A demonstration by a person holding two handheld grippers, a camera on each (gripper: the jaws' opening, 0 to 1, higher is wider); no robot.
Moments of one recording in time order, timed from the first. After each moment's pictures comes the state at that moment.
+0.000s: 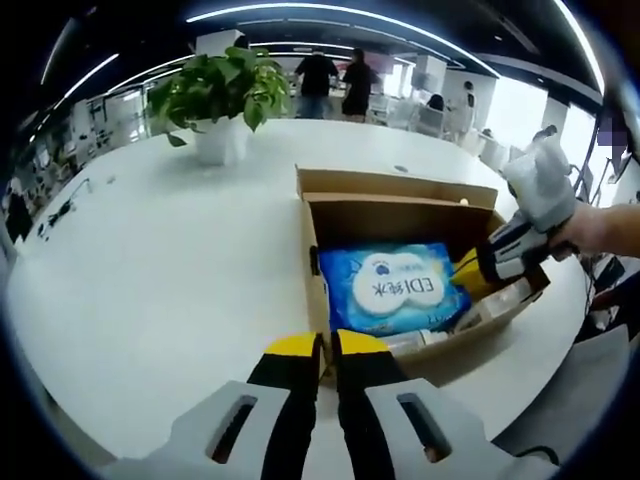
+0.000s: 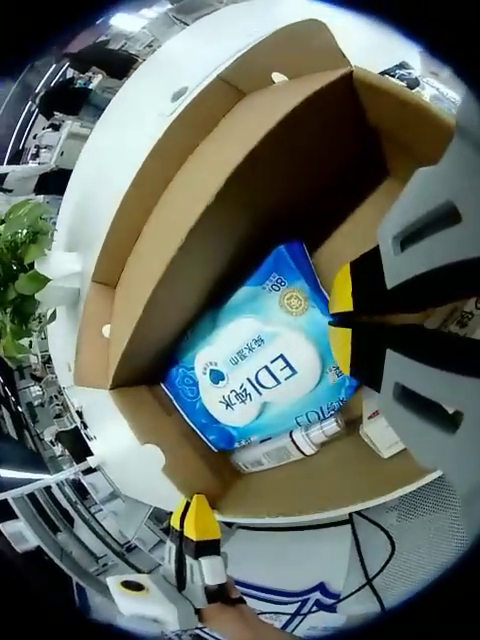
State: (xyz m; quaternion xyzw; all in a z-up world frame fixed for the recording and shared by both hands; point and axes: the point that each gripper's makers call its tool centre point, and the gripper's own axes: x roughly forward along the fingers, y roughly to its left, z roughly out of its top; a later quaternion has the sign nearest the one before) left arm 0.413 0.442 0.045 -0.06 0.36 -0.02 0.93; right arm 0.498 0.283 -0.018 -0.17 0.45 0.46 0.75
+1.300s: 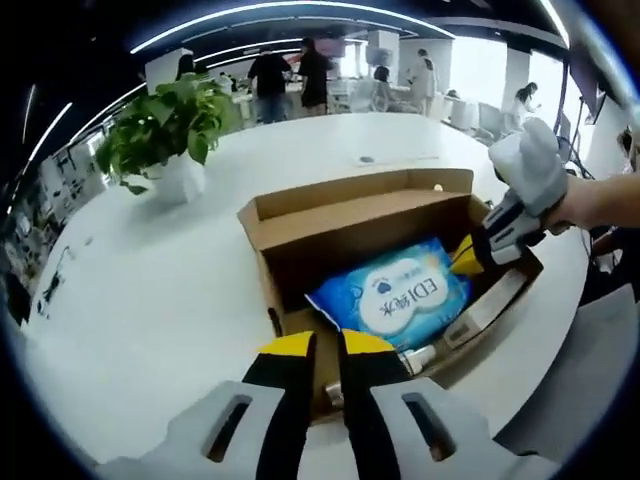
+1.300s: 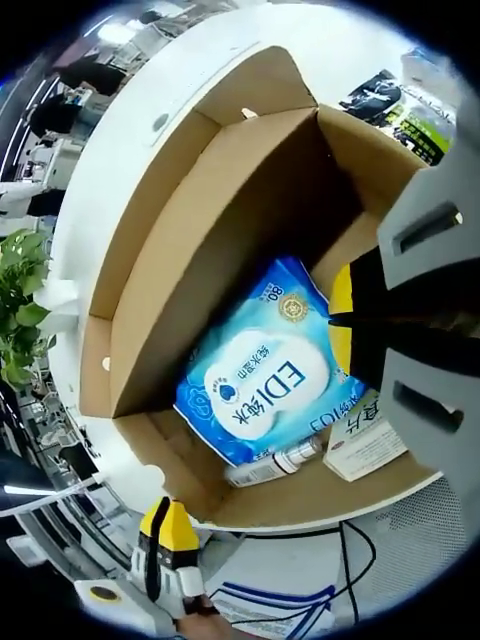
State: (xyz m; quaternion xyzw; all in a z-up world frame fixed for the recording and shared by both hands) left arm 0.455 0.404 0.062 0.05 0.38 -0.10 0.92; right arm 0.510 0.247 -0.015 -0.17 0.45 0.43 0.76
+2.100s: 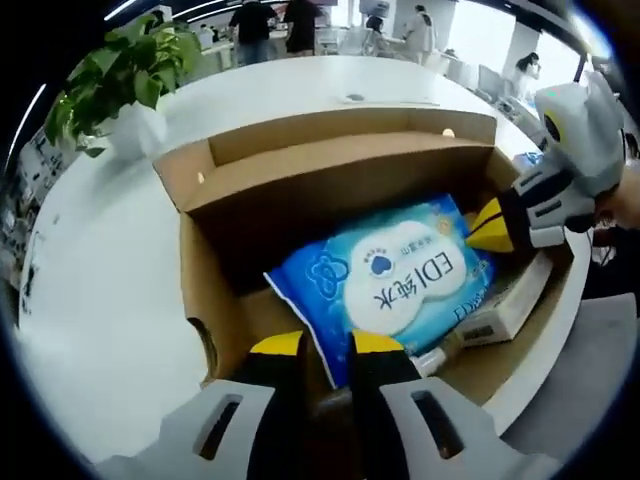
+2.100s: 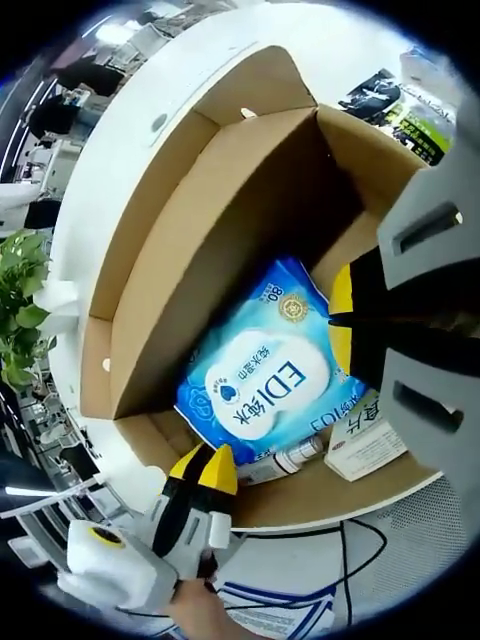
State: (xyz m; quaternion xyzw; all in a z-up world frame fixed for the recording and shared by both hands) left arm 0.472 0.387 -0.011 0.03 0.50 -0.12 0.86; right arm 0.510 0.248 -0.015 -0.16 0.45 0.43 0.76
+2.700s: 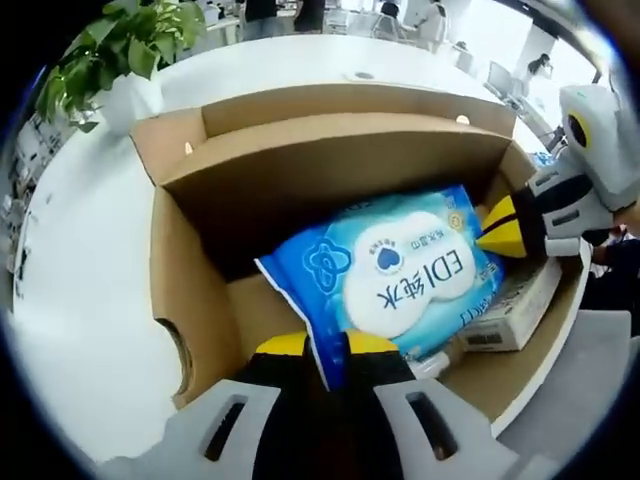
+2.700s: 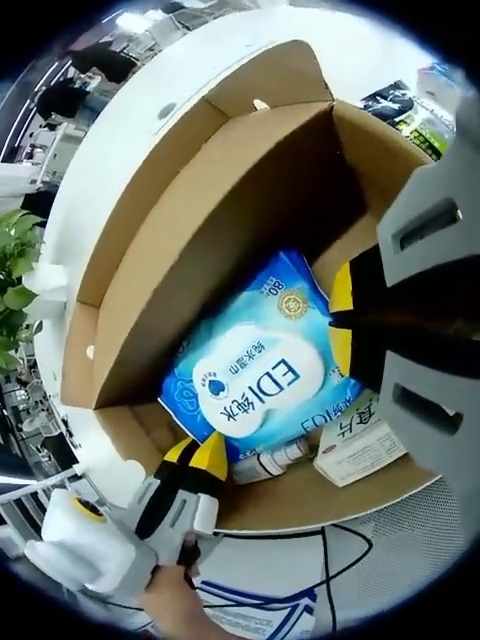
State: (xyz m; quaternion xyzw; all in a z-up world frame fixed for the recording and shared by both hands) left arm 0.472 0.388 -0.020 0.00 0.53 -0.10 0.84; right arm 0.508 0.248 -0.020 -0.21 0.46 0.44 0.74
